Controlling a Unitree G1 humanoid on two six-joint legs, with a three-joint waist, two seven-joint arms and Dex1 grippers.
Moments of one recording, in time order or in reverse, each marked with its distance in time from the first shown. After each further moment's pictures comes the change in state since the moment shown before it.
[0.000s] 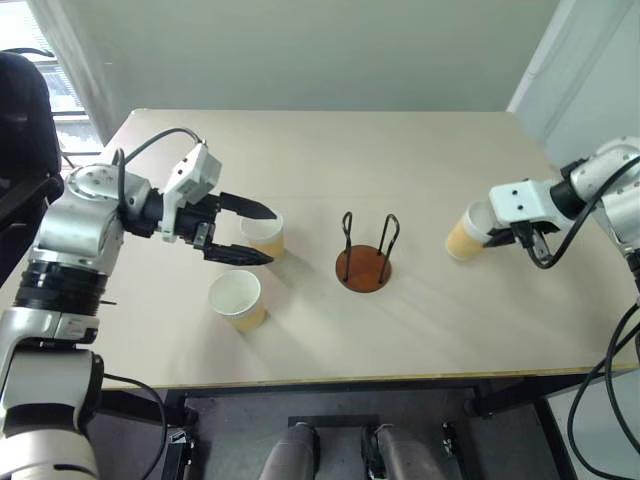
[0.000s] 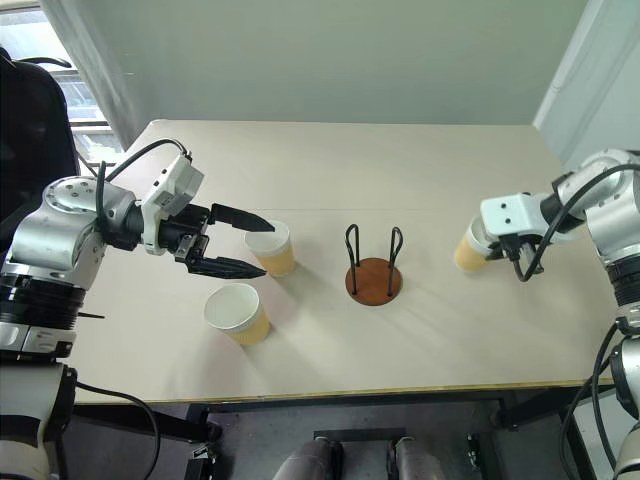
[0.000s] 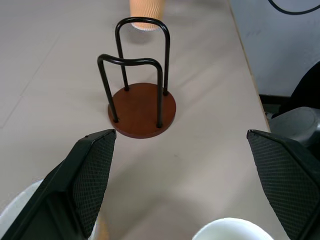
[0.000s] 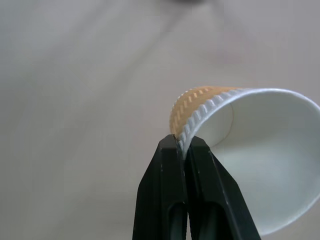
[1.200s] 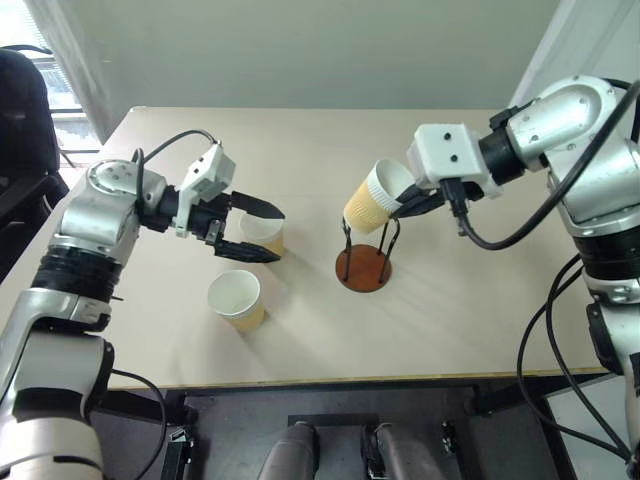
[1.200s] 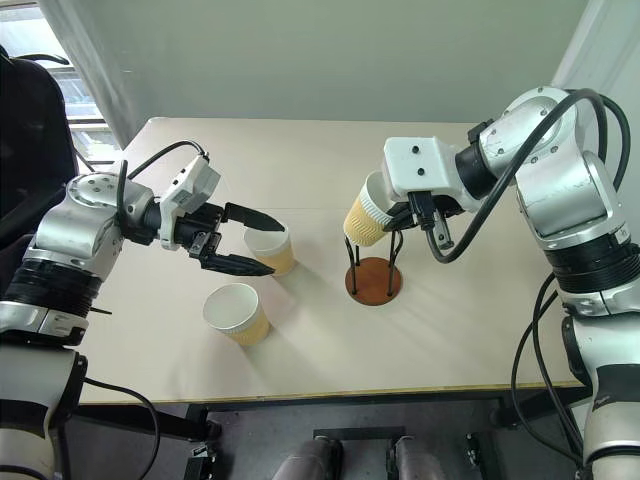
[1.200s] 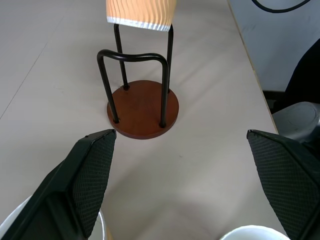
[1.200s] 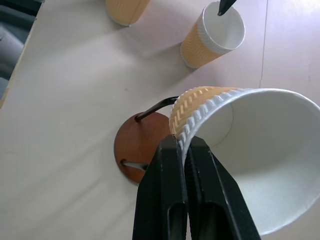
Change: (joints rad) left arm -0.071 -0.011 -0.121 0.107 -0.032 -0.081 -0.001; right arm -0.119 0.201 0.003 -0.404 0.183 0.444 -0.052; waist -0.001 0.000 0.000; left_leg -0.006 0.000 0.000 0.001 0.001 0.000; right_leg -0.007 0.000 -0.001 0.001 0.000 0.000
